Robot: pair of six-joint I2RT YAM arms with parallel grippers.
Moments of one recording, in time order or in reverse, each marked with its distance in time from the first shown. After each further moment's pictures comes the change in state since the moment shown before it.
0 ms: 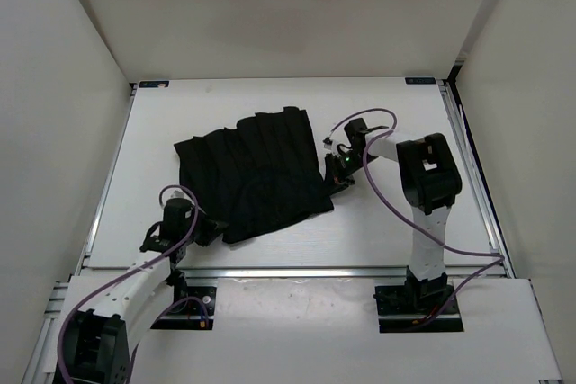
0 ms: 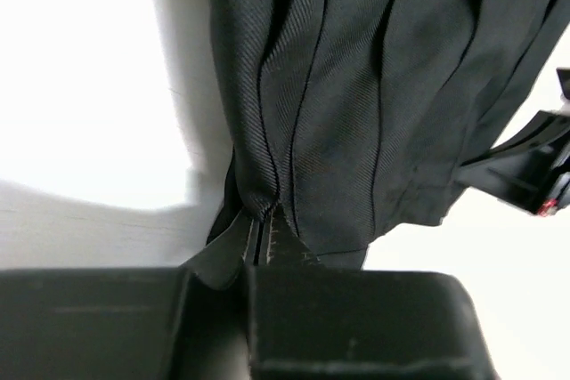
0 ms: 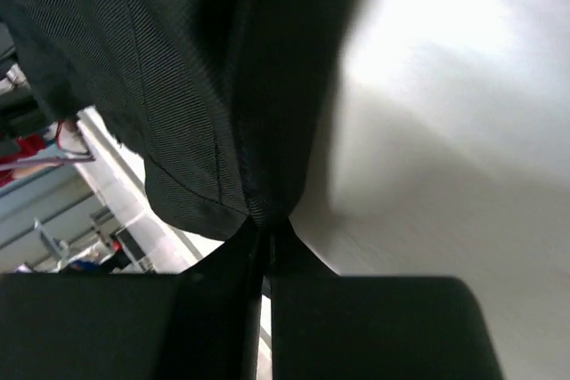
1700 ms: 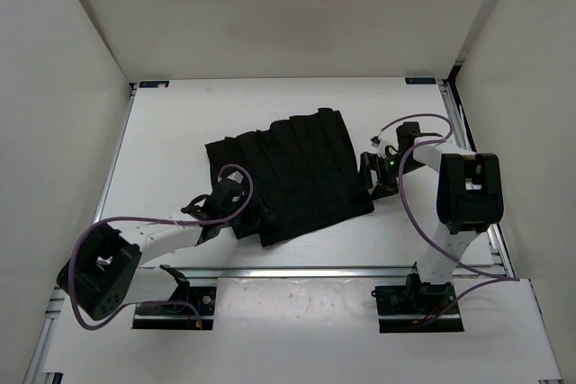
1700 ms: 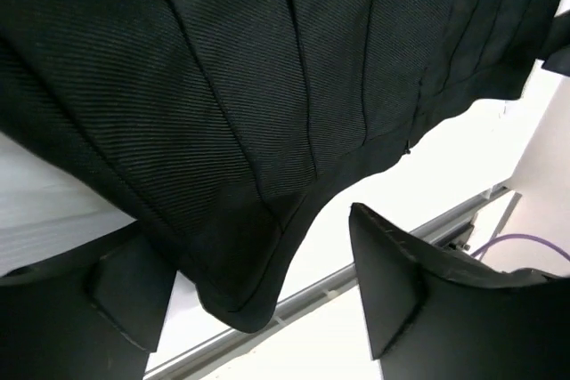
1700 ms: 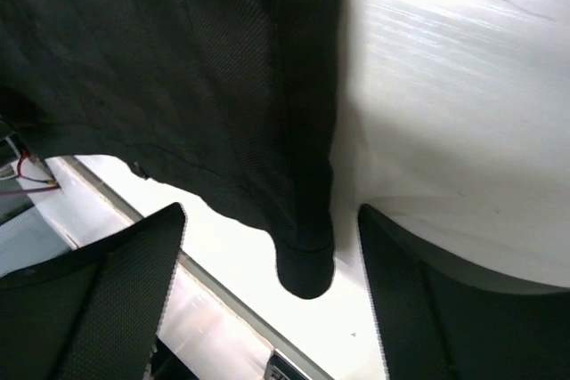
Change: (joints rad) left arm -0.409 0.475 0.282 0.170 0.008 0.079; right arm -0.299 -0.268 -0.217 -0.062 0.126 -0.137
